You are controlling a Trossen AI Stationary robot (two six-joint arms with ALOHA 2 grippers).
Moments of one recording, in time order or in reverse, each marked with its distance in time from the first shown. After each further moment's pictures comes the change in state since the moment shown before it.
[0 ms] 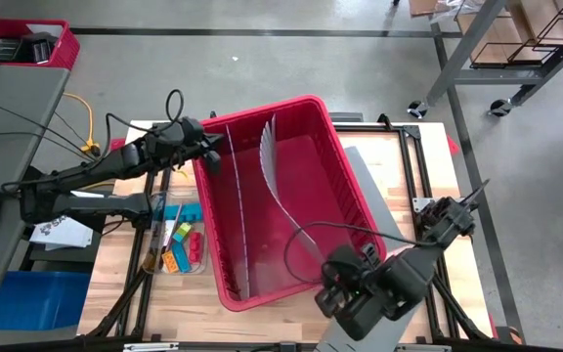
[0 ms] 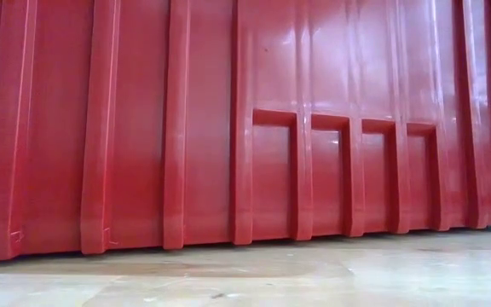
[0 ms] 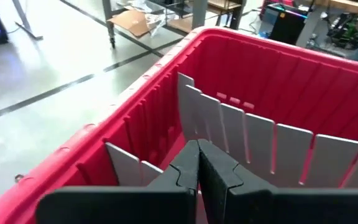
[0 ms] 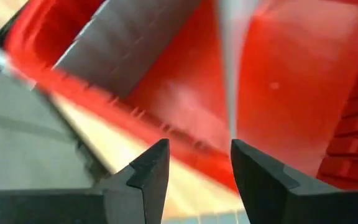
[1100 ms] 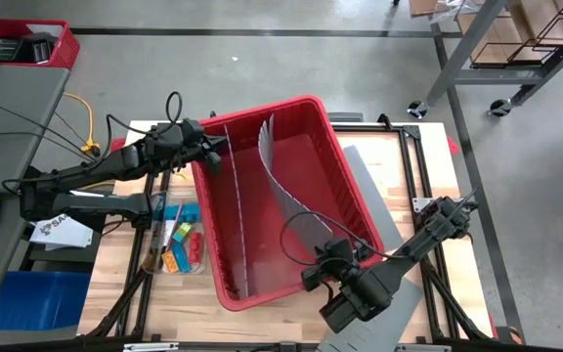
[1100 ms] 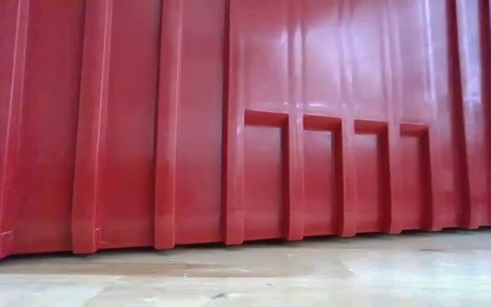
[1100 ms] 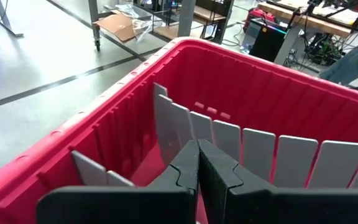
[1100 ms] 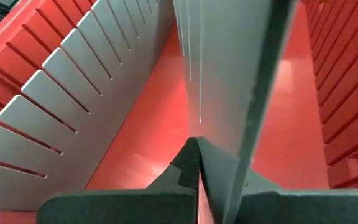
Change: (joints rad) left arm -0.052 0.000 0.001 0.039 0.011 -0.069; right arm -0.030 0.017 -0.330 0.080 0.337 0.346
